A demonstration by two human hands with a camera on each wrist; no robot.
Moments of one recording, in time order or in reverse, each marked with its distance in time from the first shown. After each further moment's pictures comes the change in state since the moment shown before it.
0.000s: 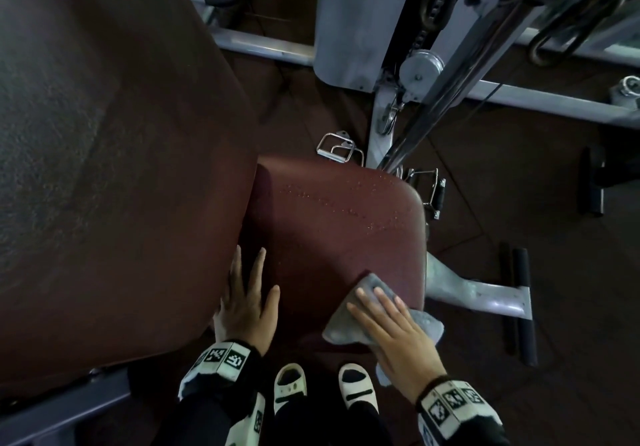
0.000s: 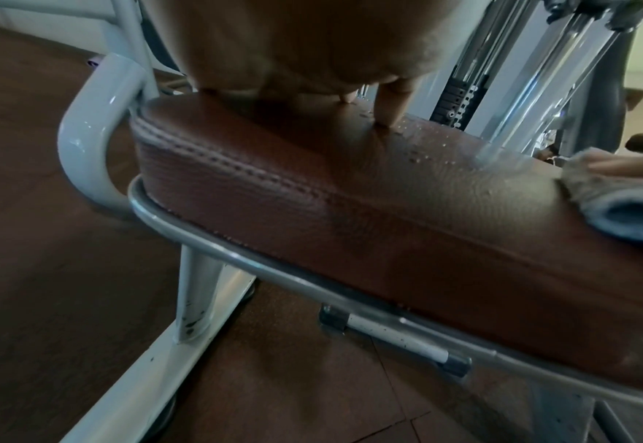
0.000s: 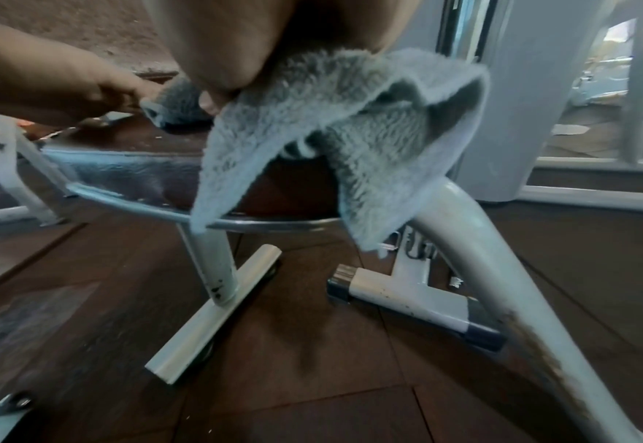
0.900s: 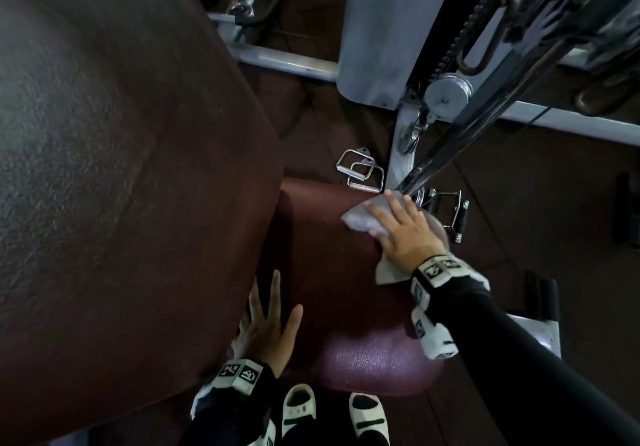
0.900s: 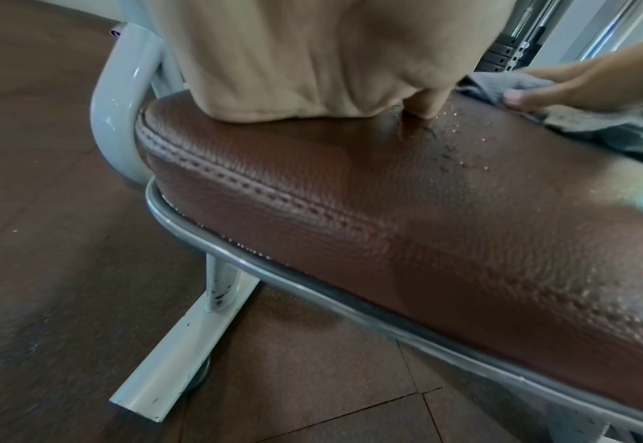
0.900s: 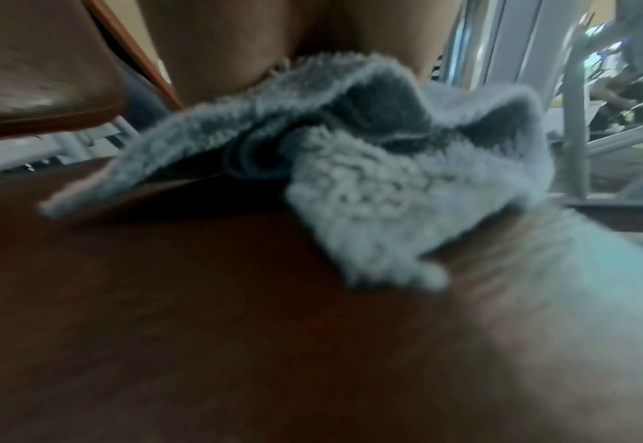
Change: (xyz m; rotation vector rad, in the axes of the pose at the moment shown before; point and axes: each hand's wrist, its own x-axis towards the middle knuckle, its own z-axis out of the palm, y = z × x) left_hand 0.017 0.010 -0.002 0.070 -0.154 -0.137; right_hand 0.186 0.082 -0.064 -0.012 -0.133 0.309
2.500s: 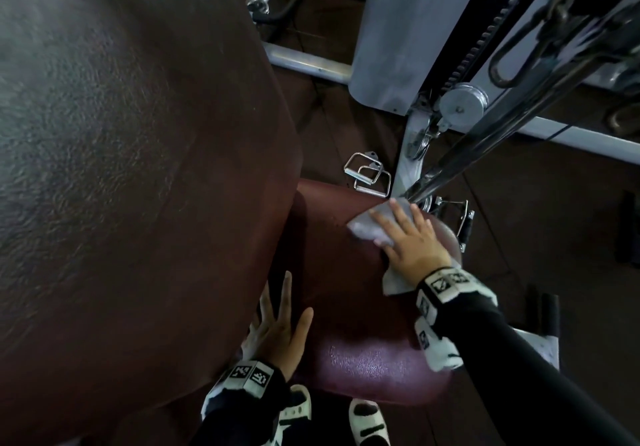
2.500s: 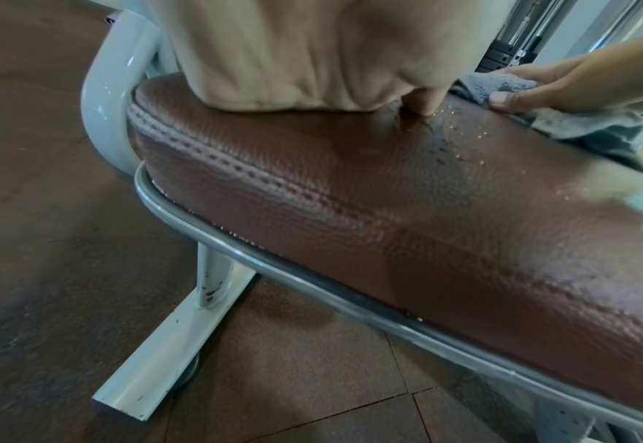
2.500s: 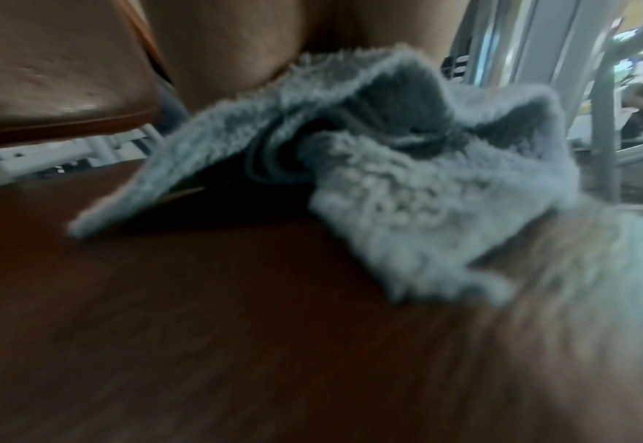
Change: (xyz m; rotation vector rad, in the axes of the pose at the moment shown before) left_hand -0.001 -0.002 0.000 -0.046 0.006 0.038; right_hand 0.001 -0.010 0.006 -0.076 -0.014 -0.023
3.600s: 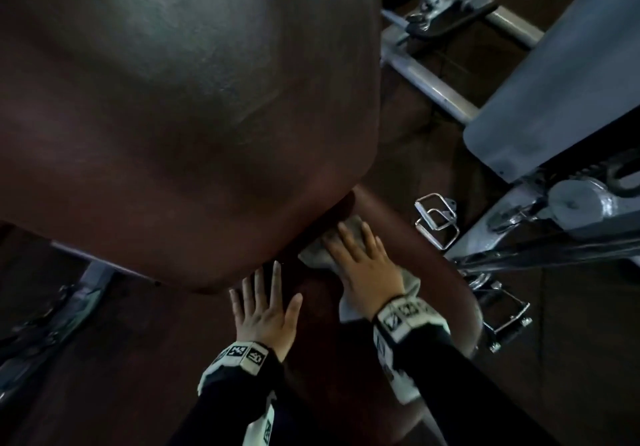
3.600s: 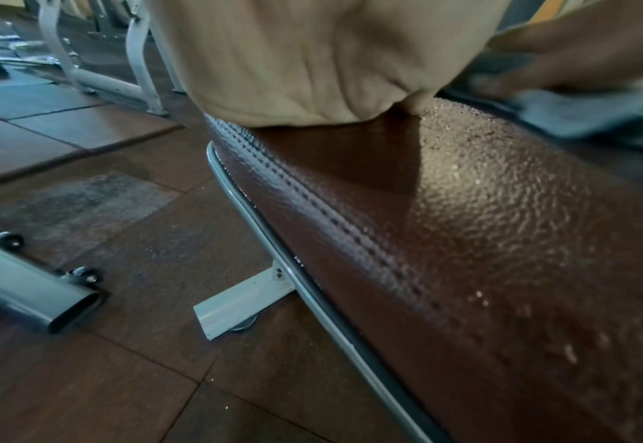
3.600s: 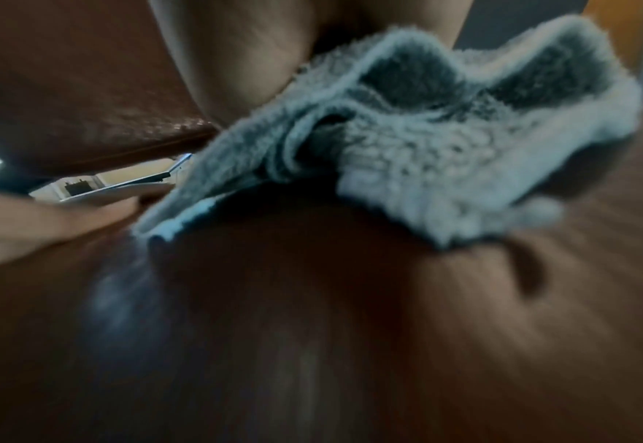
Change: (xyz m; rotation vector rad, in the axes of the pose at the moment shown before) left_hand -0.018 0.039 0.041 -0.266 0.272 -0.473; right_hand 0.018 -0.069 -0.003 -0.131 -0.098 -0.736
